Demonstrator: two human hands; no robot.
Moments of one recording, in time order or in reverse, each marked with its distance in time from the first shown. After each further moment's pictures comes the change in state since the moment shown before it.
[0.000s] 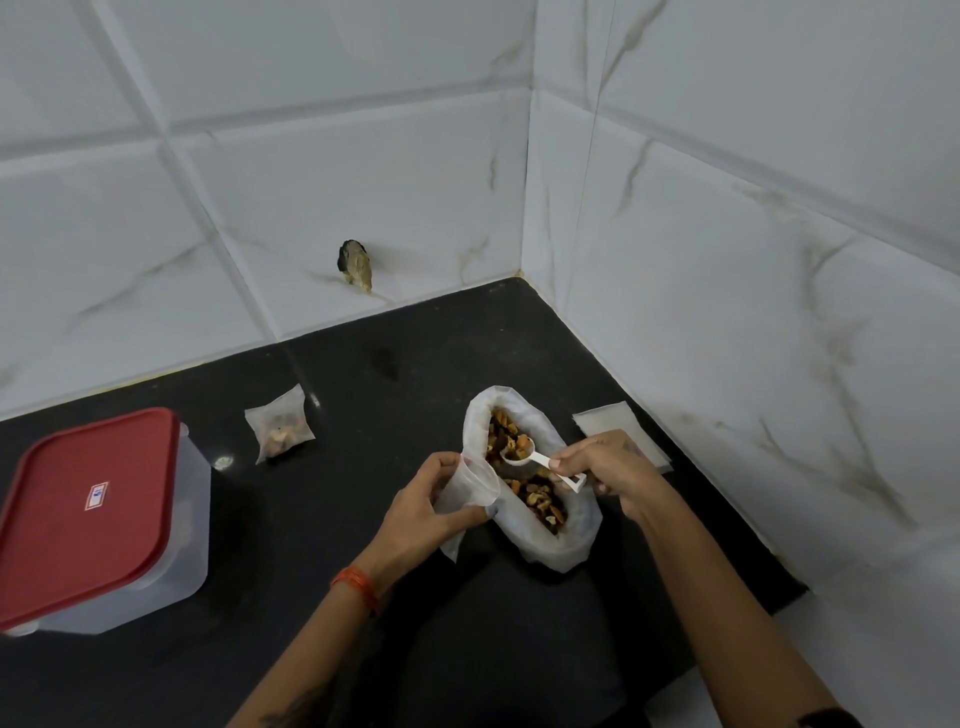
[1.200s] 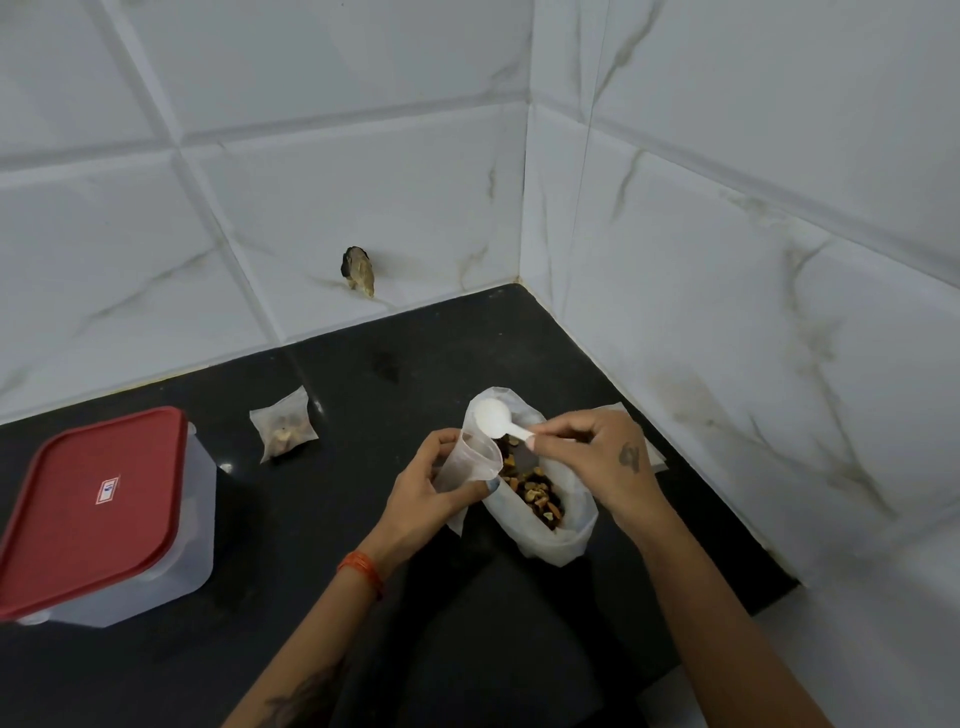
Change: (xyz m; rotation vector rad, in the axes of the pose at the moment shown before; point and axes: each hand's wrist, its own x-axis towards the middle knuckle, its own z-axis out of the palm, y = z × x) left_hand 0.003 0.009 0.000 -0.088 0.061 0.098; right_hand -0.053 -0.014 0.009 0.021 0.160 -0.602
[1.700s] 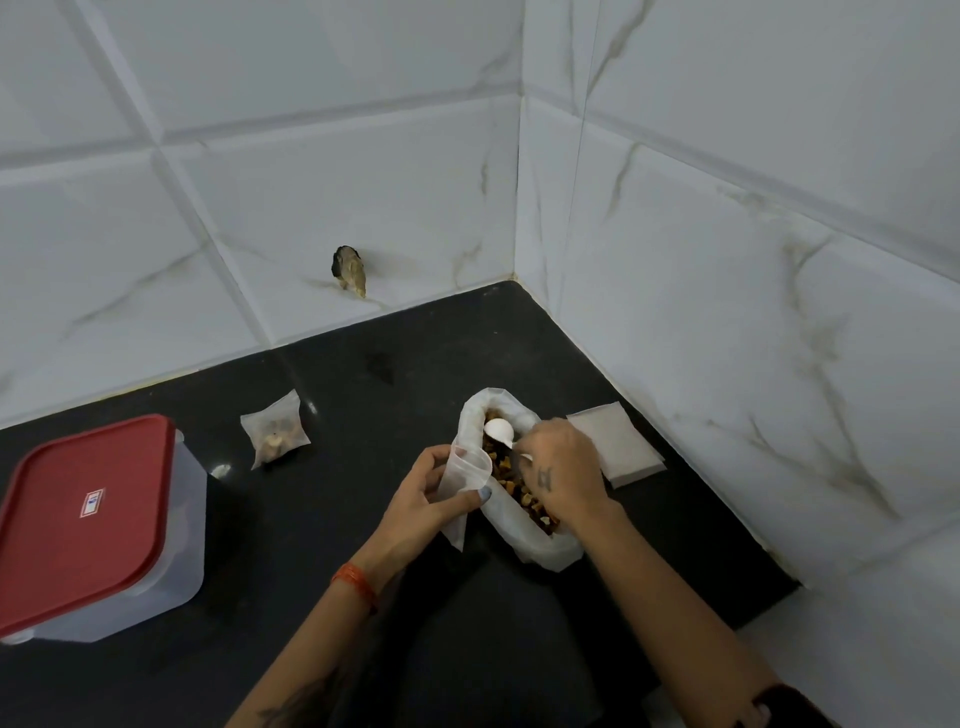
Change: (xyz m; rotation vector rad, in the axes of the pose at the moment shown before) left_hand 0.002 -0.007 0.003 -0.079 -0.053 -0.112; right_hand 0.034 0.050 0.041 -0.826 -0.031 -0.253
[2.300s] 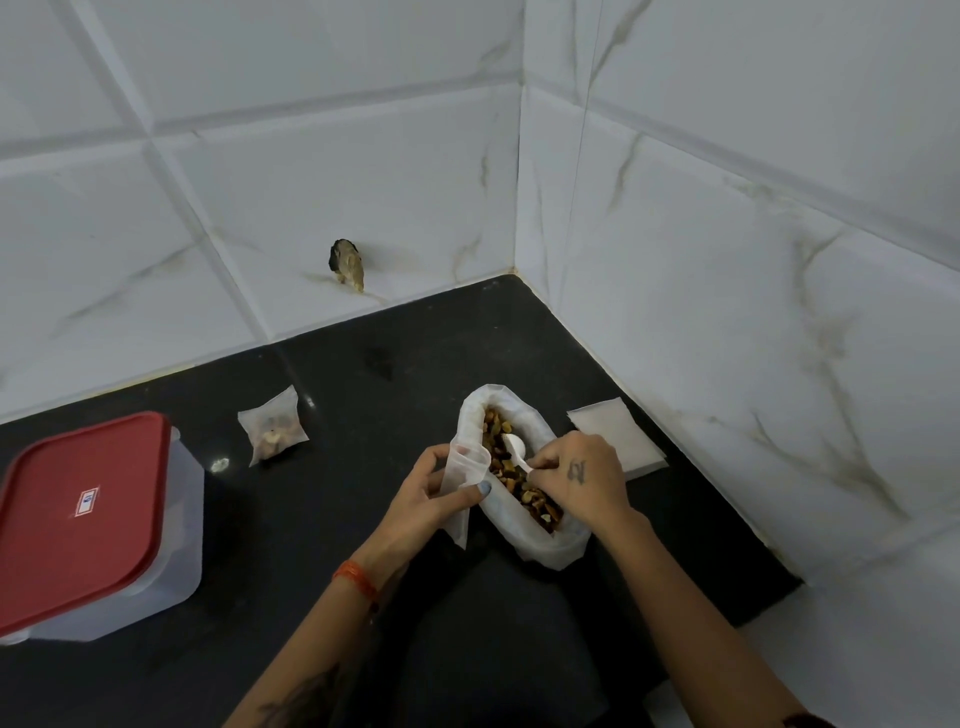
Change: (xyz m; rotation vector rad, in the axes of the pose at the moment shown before) left_hand 0.002 -0.001 0.002 -0.080 -0.018 -0.070; right_hand -0.009 0.012 -0.009 0.216 -0.184 0.234
